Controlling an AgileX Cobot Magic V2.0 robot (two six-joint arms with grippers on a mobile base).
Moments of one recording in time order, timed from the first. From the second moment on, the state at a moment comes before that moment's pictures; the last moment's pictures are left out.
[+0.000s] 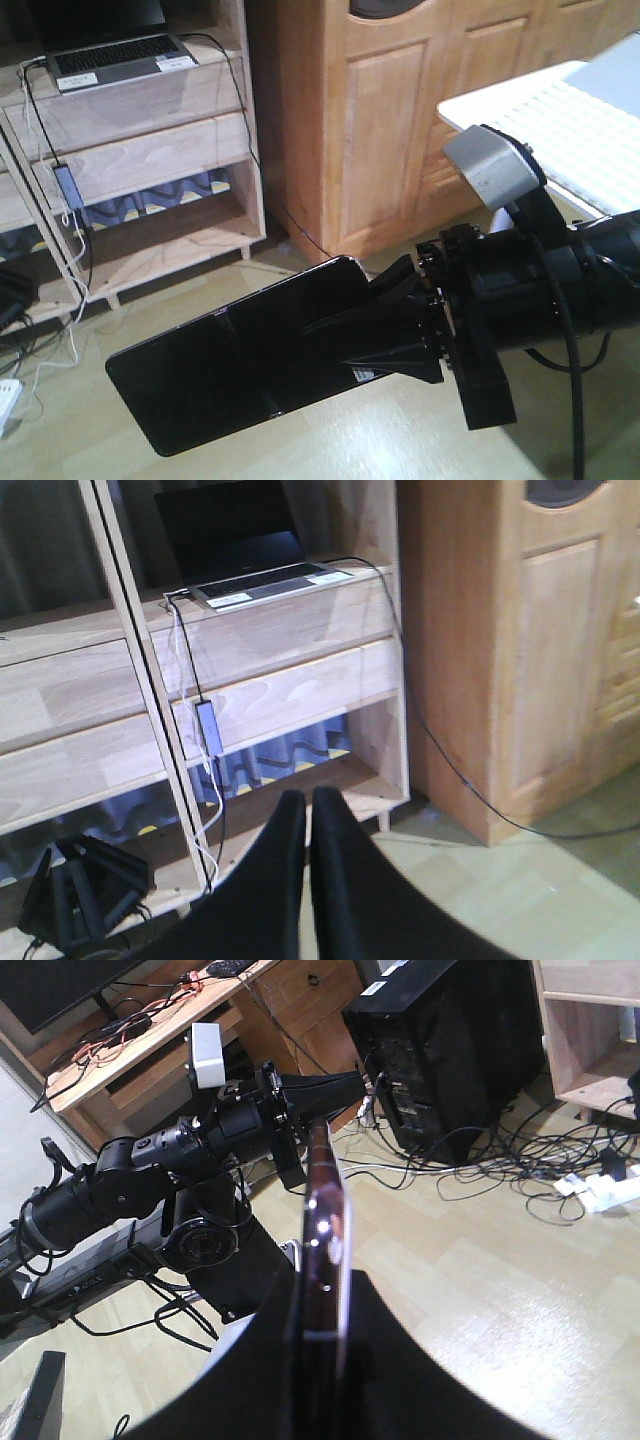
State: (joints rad) left arm 0.07 -0.01 0.03 -0.03 0.18 0.15; right arm 0.34 1.25 -0.92 1.33 1.20 -1.24
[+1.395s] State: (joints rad) left arm 0.07 -0.01 0.03 -0.03 0.18 0.15; right arm 0.34 1.25 -0.92 1.32 1.20 -1.24
